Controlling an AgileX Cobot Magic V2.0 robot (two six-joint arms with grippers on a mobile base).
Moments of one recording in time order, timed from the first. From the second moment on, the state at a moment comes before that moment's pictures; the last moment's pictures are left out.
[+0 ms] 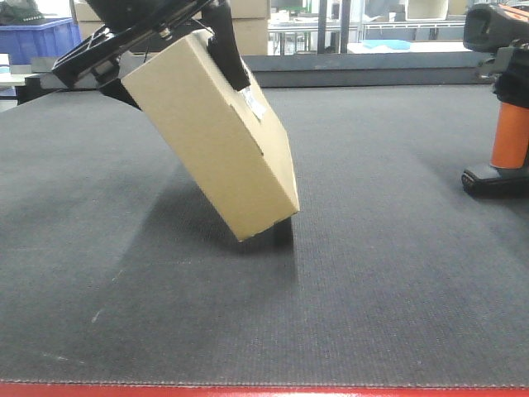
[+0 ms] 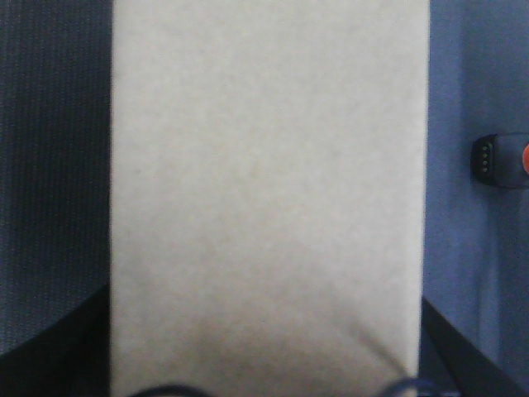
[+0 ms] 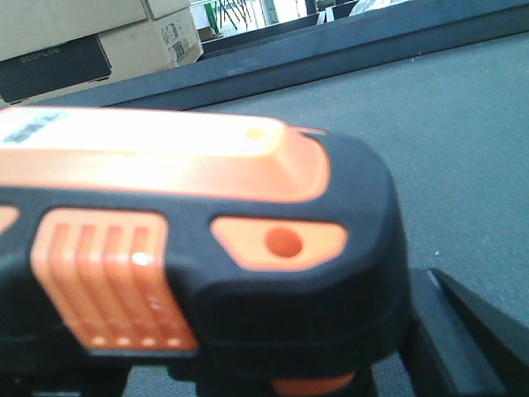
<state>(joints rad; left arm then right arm) -0.46 1.70 -1.40 -0.30 0.81 -0.42 -0.11 1.63 -0.52 -0.07 -0.93 0.31</state>
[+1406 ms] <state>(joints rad) -0.46 1.70 -1.40 -0.33 0.81 -0.42 -0.11 1.43 -0.52 -0.09 -0.67 -0.23</state>
